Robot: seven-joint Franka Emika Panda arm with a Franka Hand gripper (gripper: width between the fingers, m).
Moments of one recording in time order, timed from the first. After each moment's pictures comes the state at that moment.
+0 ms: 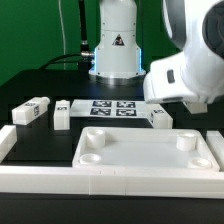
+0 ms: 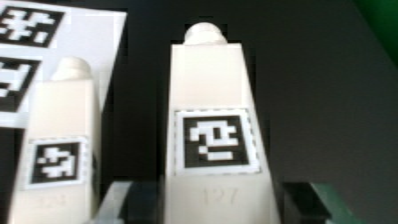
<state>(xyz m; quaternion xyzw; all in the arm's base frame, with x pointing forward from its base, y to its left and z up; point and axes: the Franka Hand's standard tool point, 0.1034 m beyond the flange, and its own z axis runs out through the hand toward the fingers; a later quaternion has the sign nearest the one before) 0.456 0.126 0.067 -0.88 -0.01 0.47 0.09</state>
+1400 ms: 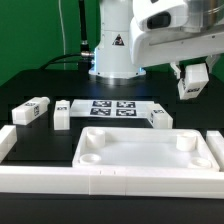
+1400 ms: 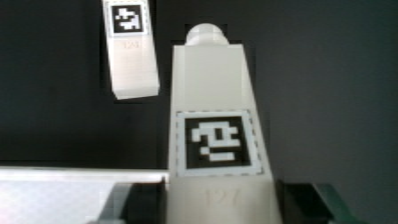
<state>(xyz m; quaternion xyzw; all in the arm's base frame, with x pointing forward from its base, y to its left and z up) 0.527 0.094 0.129 -0.98 -0.02 0.17 0.10</state>
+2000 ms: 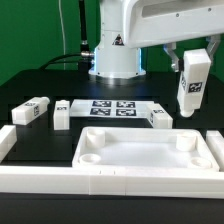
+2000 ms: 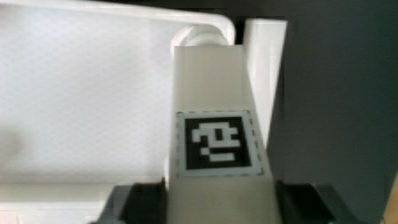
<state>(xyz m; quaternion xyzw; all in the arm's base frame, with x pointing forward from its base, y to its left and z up) 0.560 0.079 0.146 -1.00 -0.03 -0.03 0.08</state>
